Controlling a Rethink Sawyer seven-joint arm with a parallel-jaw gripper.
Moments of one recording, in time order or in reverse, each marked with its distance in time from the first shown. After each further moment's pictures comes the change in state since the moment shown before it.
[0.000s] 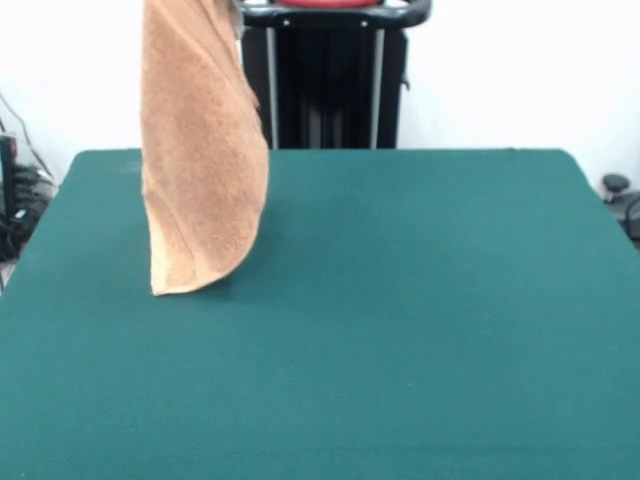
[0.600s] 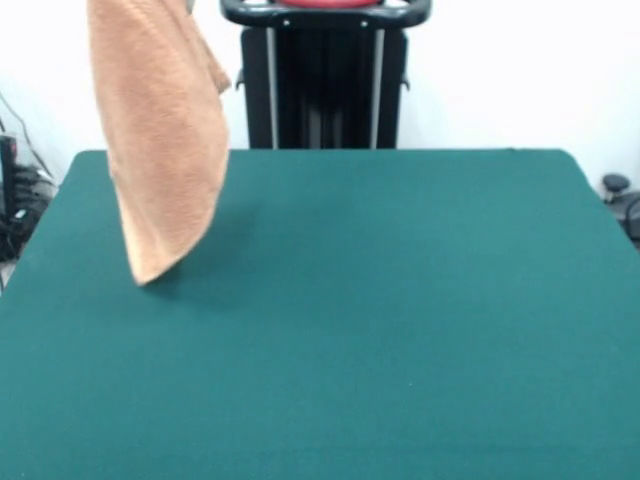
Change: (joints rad) arm -0.156 -0.077 0.108 -0.025 0.029 0.091 -0.015
